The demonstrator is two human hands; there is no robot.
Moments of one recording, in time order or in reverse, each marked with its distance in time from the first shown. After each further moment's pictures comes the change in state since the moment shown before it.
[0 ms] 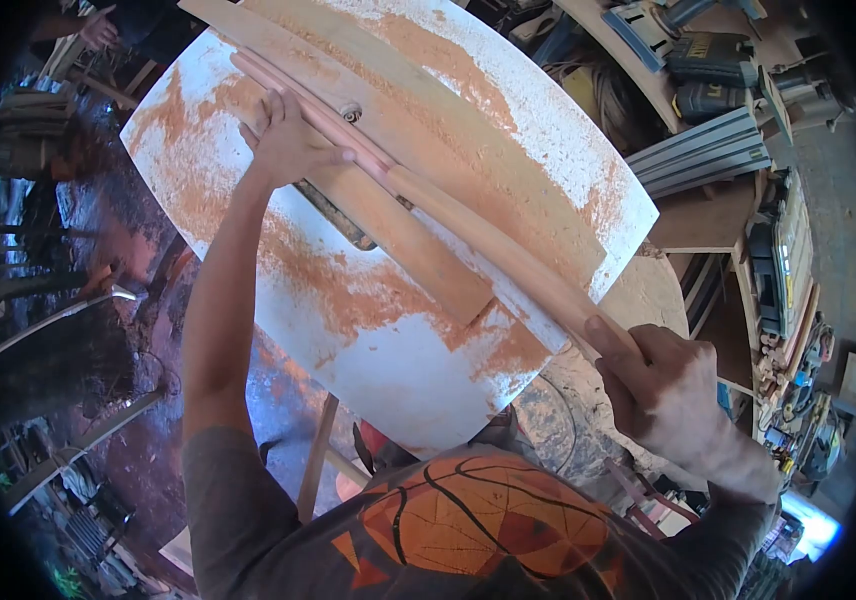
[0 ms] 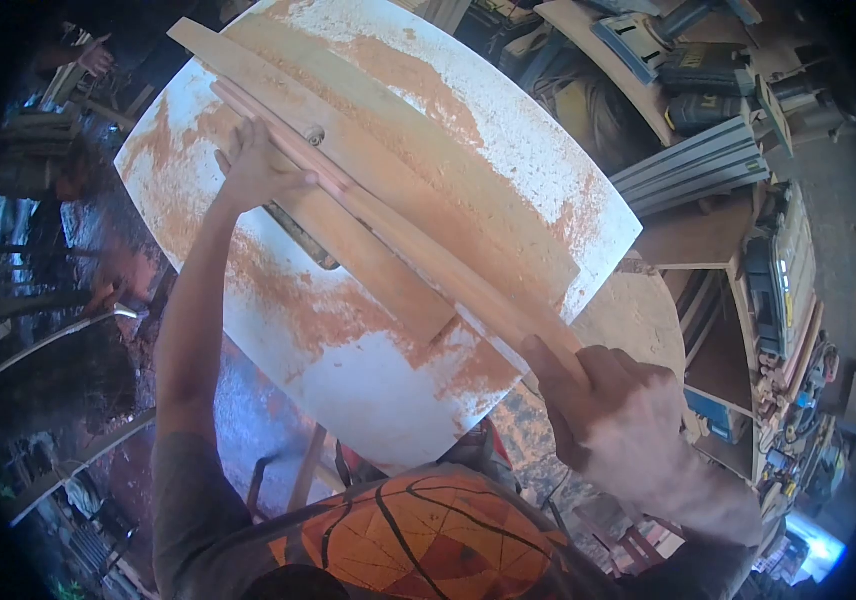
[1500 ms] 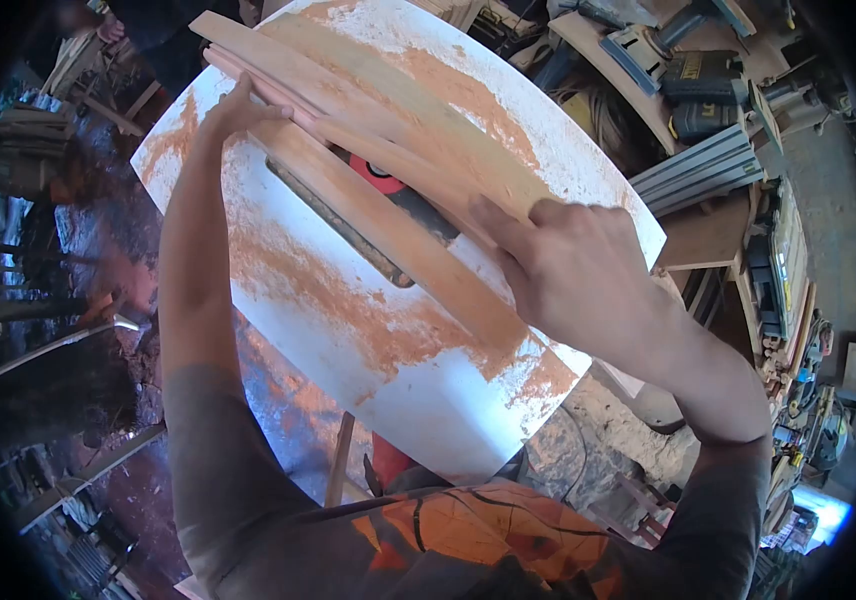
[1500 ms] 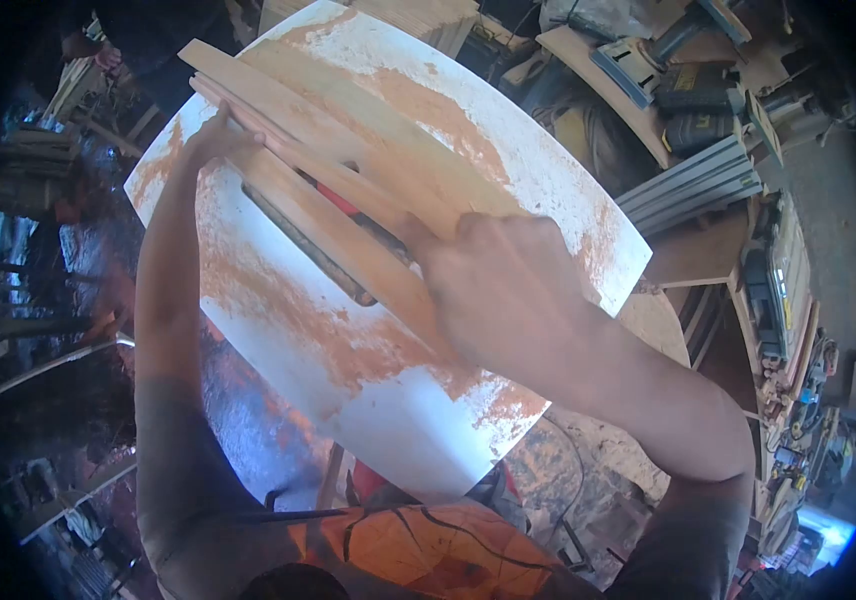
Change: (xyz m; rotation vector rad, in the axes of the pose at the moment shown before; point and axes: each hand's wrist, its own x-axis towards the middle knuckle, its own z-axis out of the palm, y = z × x) left_hand 0.159 -0.157 -0.059 -0.178 -0.078 -0.050; right_hand 0.168 -0.040 0.014 -0.112 0.161 -0.011
